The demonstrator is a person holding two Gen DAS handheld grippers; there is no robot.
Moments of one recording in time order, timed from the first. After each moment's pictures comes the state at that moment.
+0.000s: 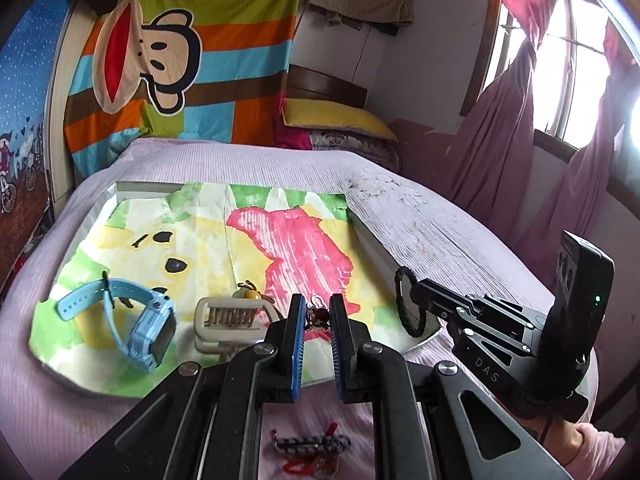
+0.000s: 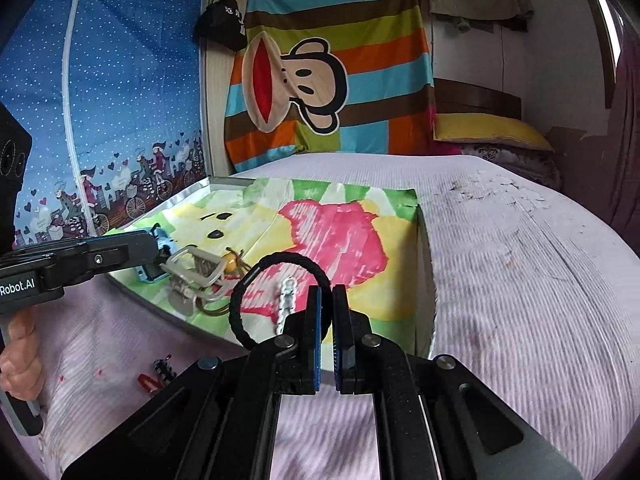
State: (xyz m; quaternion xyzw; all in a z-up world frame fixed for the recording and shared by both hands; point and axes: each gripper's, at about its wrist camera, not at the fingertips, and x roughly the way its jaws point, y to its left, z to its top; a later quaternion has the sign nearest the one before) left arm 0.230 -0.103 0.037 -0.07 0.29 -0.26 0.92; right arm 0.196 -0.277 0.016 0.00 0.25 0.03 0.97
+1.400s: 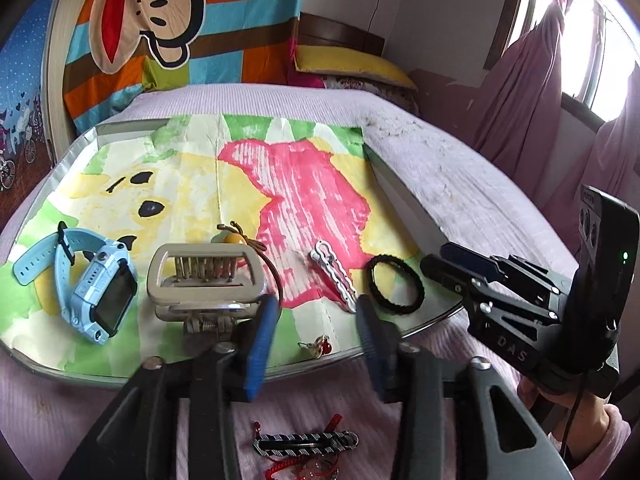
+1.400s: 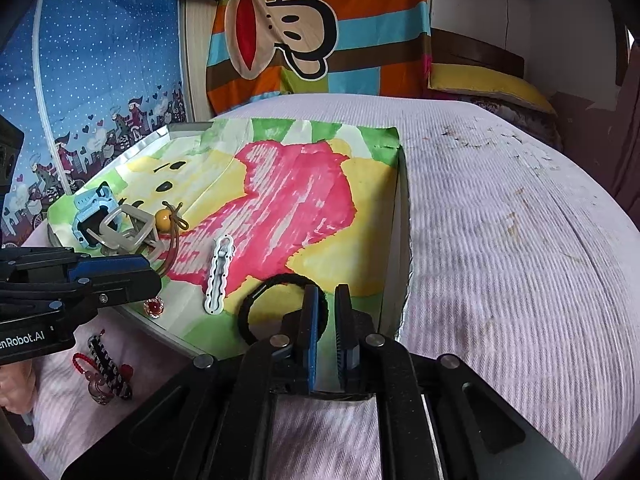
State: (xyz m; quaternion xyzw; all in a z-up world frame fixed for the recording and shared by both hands) left arm 0.240 -0.131 0.003 -0.05 0.37 -0.24 0.90; right arm 0.228 -0.301 -0.014 -0.01 0.34 0.03 0.94
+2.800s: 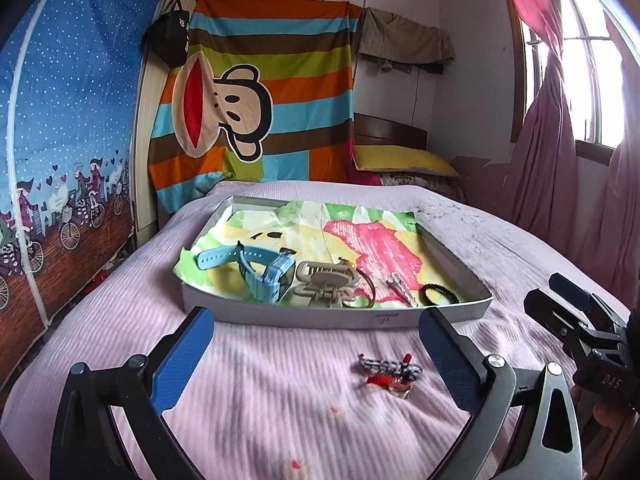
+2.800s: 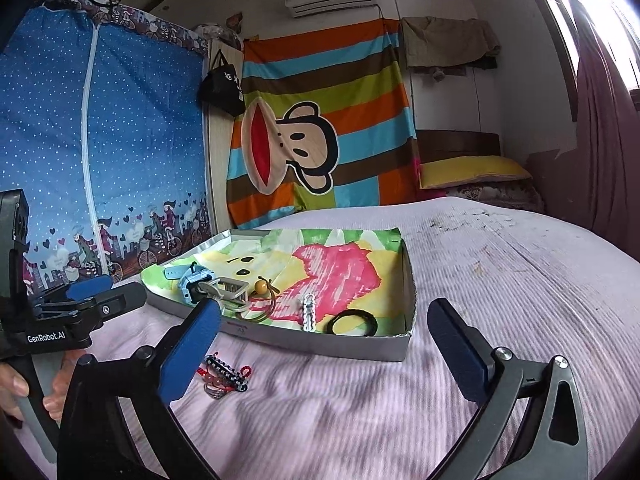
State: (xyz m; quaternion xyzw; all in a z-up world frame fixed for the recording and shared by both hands) left arm 0.126 -0.043 0.015 -0.05 0.20 -0.12 0.97; right arm 0.090 -0.270 0.017 0.03 0.13 0.04 0.99
